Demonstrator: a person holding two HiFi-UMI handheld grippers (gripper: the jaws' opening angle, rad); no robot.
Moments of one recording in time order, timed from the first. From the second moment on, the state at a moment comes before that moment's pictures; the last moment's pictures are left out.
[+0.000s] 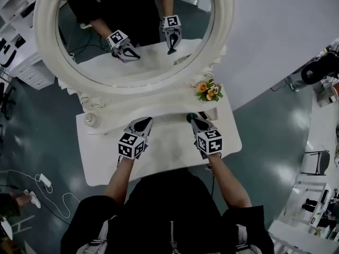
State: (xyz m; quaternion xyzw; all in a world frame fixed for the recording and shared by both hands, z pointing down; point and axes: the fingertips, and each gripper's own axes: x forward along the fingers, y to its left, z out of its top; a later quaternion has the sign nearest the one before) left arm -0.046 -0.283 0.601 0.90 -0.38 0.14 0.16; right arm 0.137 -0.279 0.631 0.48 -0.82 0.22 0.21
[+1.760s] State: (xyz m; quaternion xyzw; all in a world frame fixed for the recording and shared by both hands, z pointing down) left arm -0.106 -0.263 0.608 0.85 -0.47 0.13 0.18; right arm 0.224 -0.316 0.678 0.54 -0.77 0.23 0.24
